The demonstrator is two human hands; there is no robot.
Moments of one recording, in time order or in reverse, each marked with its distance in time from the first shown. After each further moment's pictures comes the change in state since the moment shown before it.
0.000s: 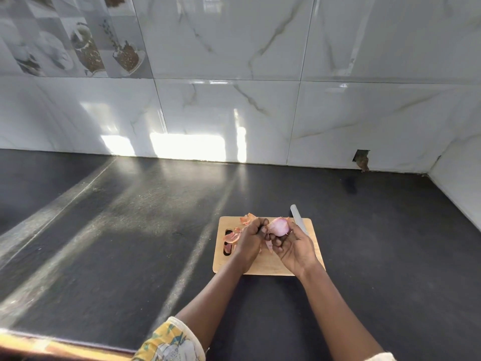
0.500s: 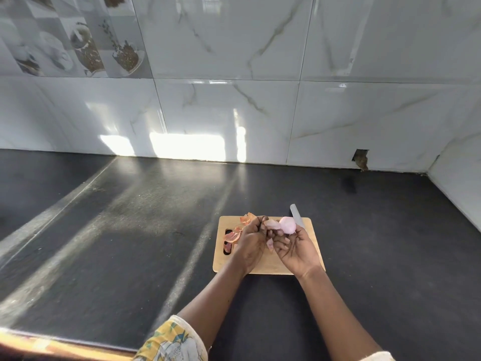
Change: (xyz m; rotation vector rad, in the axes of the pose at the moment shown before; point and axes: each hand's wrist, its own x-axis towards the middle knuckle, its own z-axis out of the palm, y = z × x) left_hand -0.002 0.000 0.004 -0.434 -0.052 -0.091; right_hand 0.007 0.002 -0.010 0.292 -0.077 0.138
